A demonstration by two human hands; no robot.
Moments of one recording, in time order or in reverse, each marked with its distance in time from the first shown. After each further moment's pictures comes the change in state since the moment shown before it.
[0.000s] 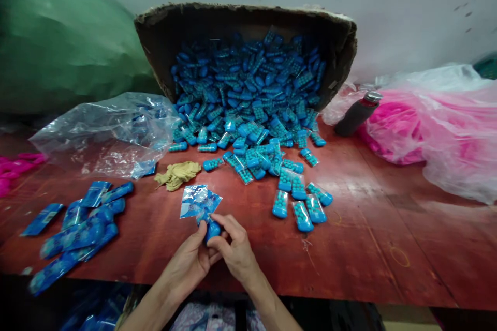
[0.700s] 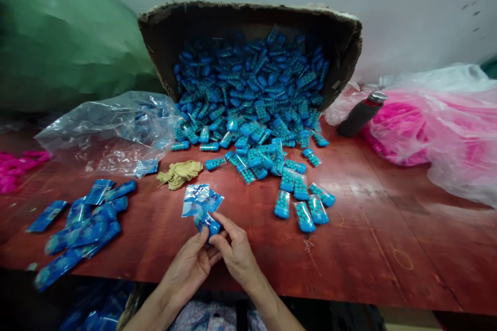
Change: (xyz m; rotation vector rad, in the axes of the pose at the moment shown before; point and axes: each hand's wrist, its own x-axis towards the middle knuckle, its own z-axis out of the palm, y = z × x) left_hand -0.001 -0.005 -0.006 -0.031 -0.010 0.049; right_hand -0.001 -0.003 0.006 -0.033 -0.052 0.074
